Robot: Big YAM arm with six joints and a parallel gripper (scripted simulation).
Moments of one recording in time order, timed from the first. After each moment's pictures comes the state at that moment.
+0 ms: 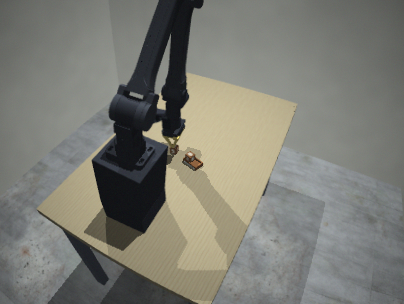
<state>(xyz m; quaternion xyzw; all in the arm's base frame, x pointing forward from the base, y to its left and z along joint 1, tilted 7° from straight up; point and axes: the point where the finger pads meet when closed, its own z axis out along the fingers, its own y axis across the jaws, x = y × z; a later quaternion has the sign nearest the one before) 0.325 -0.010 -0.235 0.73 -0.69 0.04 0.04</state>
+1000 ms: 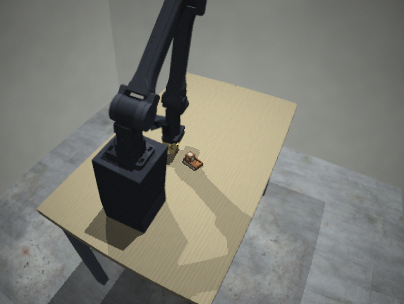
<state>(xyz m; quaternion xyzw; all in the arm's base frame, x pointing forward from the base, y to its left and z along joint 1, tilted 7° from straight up) 0.319 -0.013 -0.264 0.72 -0.69 0.04 0.05</state>
